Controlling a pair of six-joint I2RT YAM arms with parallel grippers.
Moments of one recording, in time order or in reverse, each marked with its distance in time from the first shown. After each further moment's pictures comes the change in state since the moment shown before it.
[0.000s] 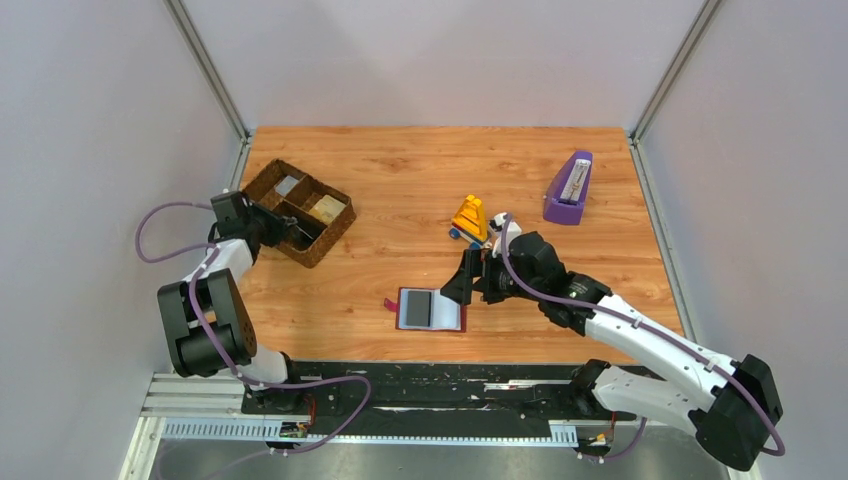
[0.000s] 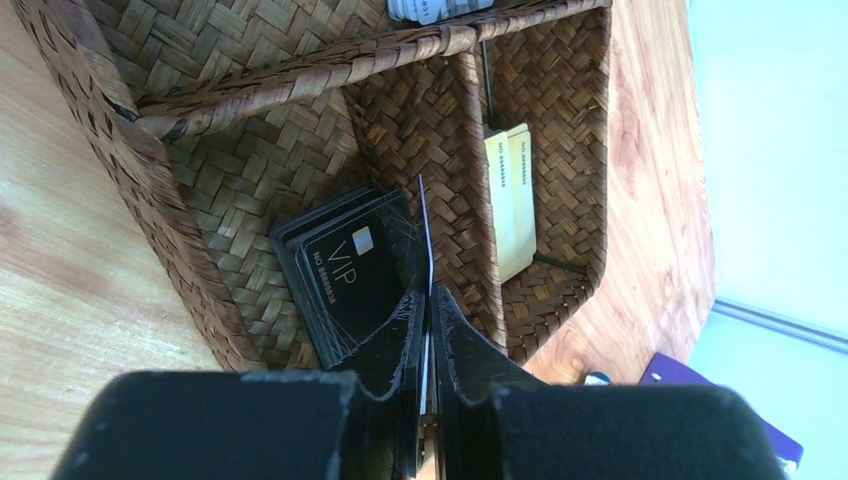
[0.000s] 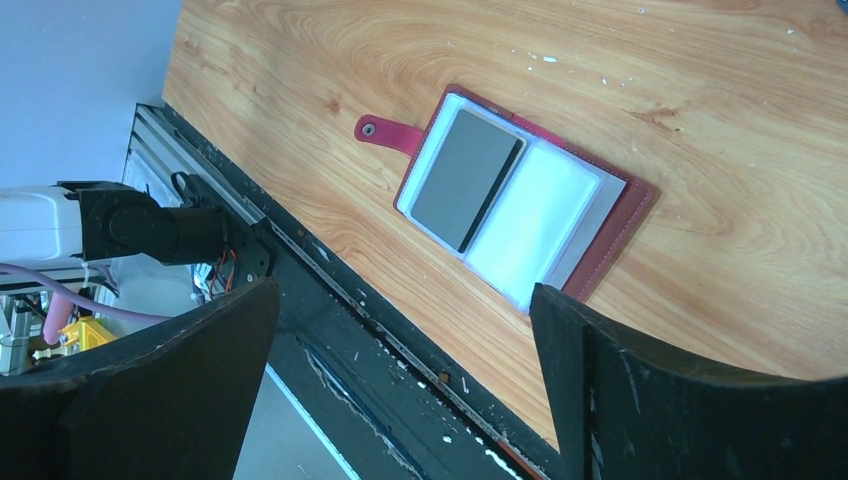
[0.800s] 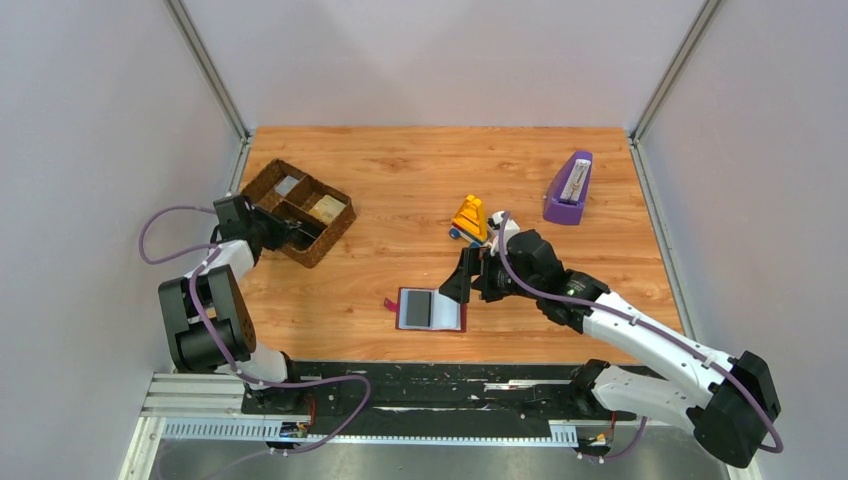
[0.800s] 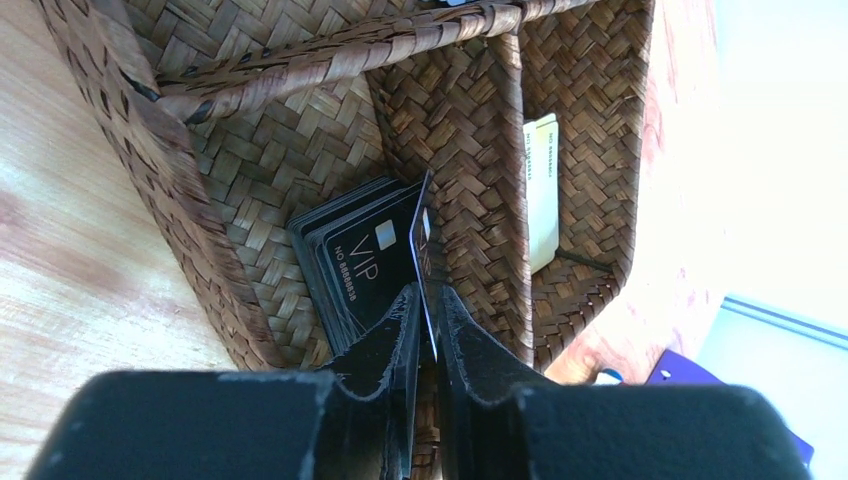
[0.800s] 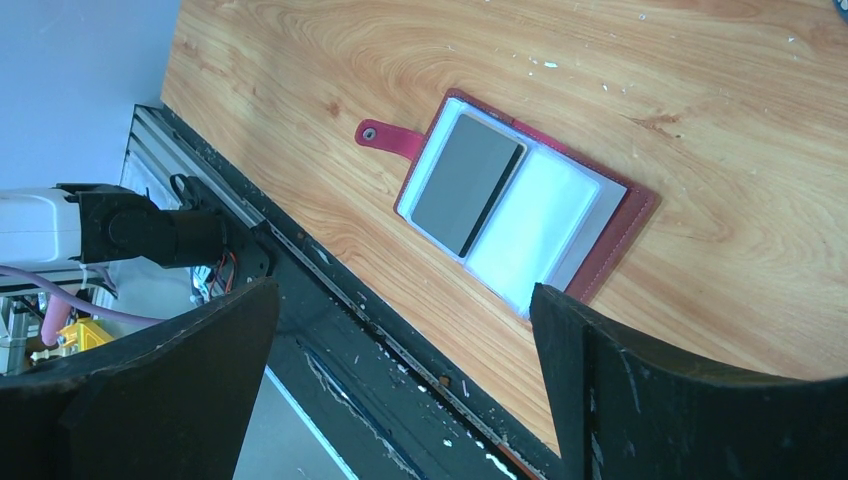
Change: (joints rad) left arm 0.000 0.030 -0.018 0.016 0.006 0.002; right arm 0.000 0.021 0.017 -0.001 0.001 -0.003
